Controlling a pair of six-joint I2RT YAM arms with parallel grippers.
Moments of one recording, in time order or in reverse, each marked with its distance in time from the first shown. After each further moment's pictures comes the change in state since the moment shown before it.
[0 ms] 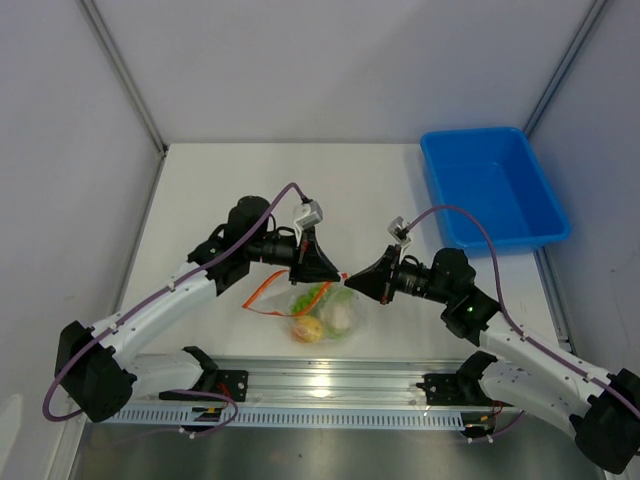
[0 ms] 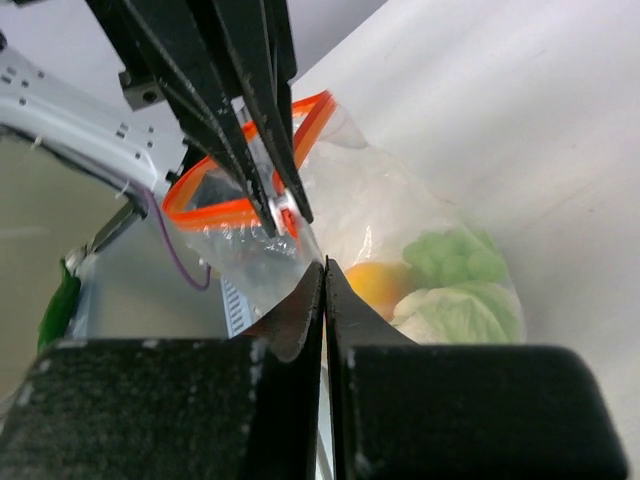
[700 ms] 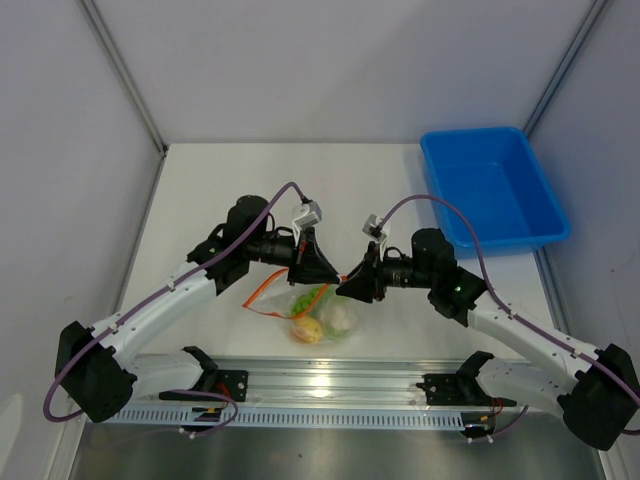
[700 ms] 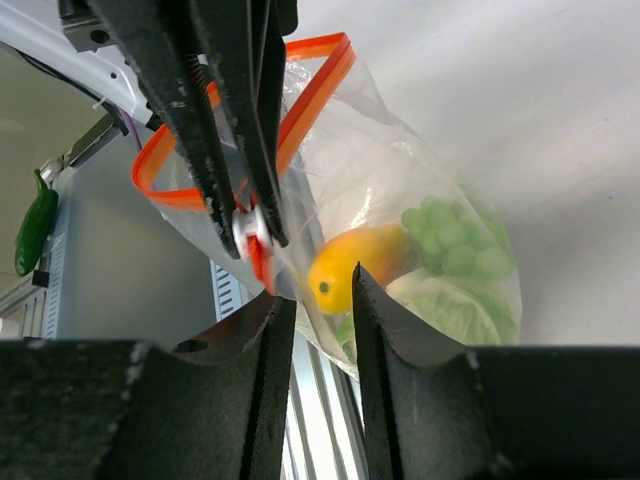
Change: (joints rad) left arm 0.008 0.000 0.000 0.003 0.054 -0.013; right arm 0.010 0.159 0.170 -0.226 -0.155 -0.212
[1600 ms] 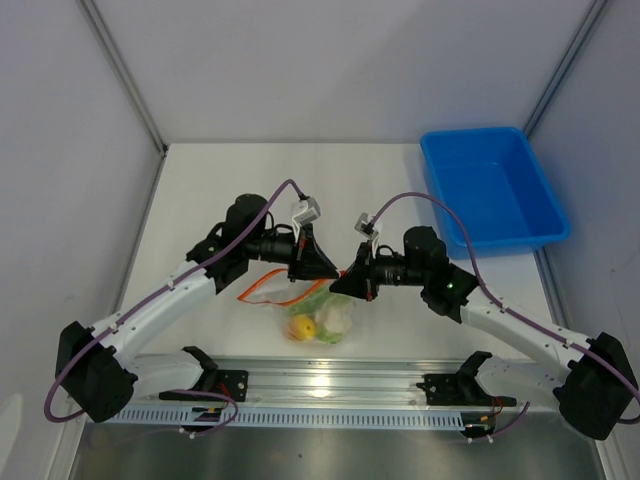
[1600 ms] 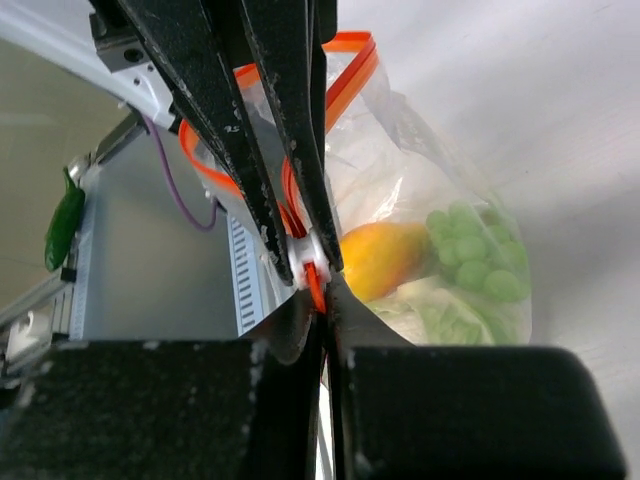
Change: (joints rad) left arm 0.009 0.002 0.001 -0.002 -0.033 -0.011; right arm 0.029 0.077 0.045 0.031 -0.029 0.041
